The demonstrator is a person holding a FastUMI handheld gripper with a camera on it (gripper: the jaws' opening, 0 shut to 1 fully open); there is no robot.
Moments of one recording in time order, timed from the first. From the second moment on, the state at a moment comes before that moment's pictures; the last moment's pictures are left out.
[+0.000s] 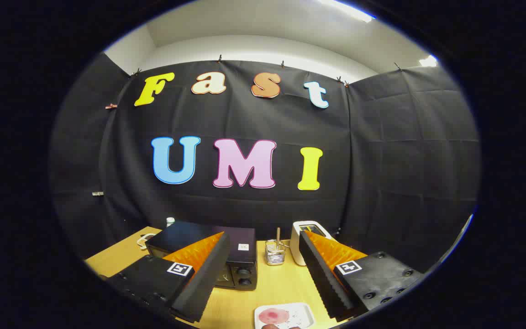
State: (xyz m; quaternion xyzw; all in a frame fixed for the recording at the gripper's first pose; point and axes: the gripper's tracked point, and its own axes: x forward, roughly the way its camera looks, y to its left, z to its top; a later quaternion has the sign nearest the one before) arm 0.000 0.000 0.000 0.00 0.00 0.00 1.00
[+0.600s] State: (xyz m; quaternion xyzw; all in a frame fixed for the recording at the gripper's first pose) arm -0.004 0.014 -0.014 -0.01 0.01 0.00 1.00
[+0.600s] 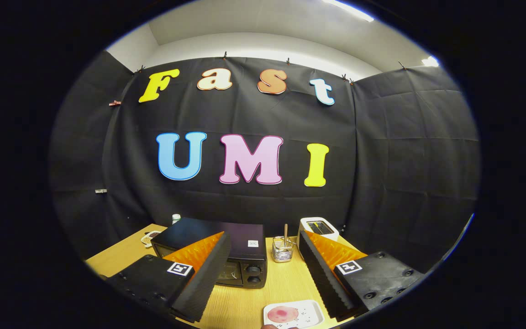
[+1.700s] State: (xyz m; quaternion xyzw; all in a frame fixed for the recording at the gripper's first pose) arm 0.006 0.058 -0.049 -0.01 0.05 0.02 1.00
